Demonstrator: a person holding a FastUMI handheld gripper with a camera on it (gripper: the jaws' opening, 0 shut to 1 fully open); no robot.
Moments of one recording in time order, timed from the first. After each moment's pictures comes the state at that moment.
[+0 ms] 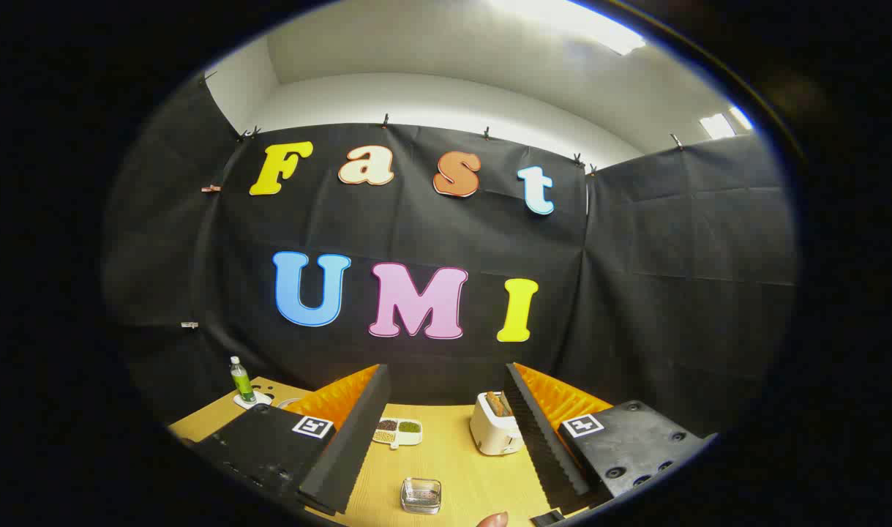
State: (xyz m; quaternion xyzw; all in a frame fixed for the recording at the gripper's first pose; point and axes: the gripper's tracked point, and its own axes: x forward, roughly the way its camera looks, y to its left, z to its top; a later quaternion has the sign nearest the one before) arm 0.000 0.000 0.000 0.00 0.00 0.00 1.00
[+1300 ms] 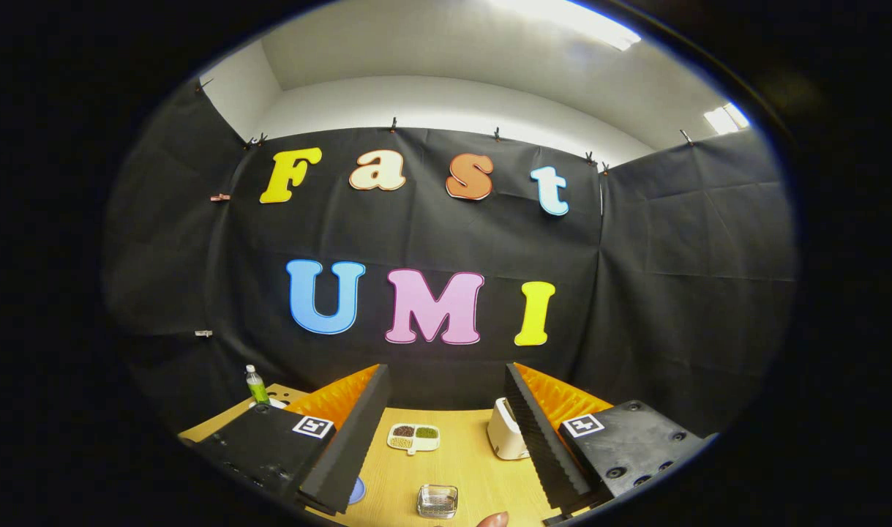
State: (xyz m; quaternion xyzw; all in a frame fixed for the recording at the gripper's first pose) arm 0.006 0.026 0.017 0.01 0.00 0.02 1.00
